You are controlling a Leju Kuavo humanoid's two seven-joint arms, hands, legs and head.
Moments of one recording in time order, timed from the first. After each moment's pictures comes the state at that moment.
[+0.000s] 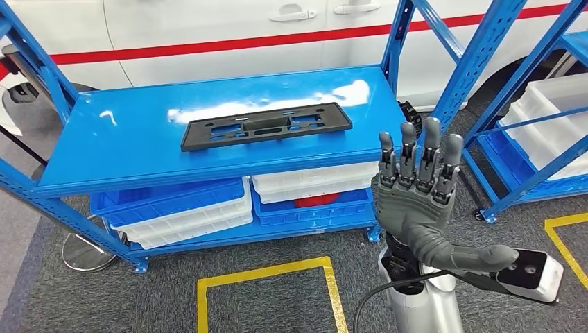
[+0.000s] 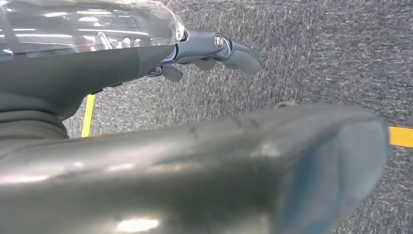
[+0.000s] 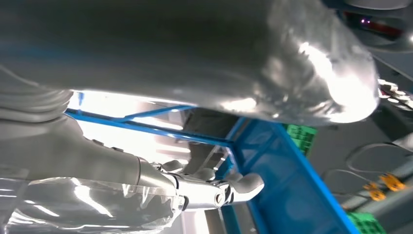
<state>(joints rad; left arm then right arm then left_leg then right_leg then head) -0.11 0.06 -1.21 -0.14 1.51 0.31 -0.32 -0.19 0.16 0.10 -1.90 -0.12 0.67 -0.68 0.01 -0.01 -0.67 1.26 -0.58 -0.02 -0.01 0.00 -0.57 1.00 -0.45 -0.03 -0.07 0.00</state>
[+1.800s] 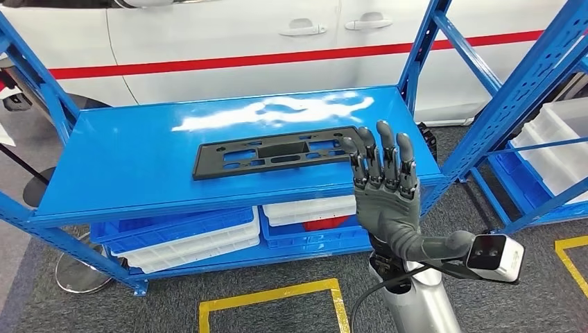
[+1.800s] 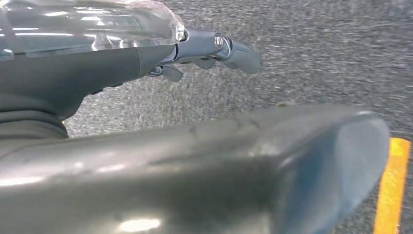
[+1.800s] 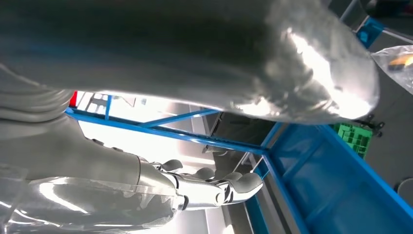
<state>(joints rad) -0.11 0.06 -1.23 -0.14 1.51 0.30 -0.35 -0.22 0.08 0.22 -1.82 -0.14 0.58 -0.68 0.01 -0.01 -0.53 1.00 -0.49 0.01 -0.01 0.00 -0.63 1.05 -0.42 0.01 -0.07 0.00</state>
